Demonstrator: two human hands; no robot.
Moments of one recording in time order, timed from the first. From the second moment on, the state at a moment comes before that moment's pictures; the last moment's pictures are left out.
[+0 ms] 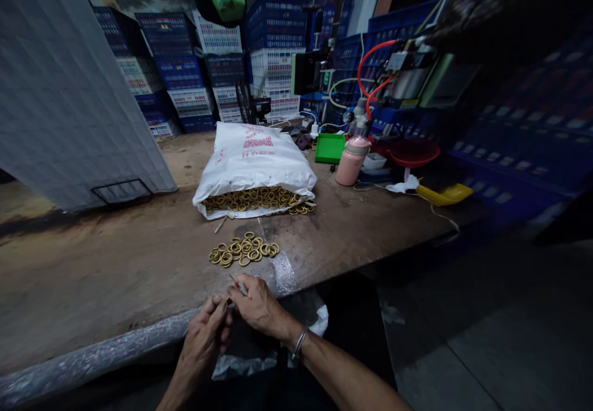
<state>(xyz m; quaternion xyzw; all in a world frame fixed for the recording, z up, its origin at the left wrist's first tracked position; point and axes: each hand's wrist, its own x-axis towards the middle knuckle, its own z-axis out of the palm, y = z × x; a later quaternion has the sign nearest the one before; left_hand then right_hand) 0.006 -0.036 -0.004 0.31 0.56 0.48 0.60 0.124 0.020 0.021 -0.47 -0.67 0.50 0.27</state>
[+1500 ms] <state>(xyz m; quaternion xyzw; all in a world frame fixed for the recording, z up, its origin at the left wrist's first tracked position) -0.001 -0.041 -0.006 0.25 0.54 0.52 0.61 0.125 0.005 0.014 -0.46 -0.84 0.26 0.09</state>
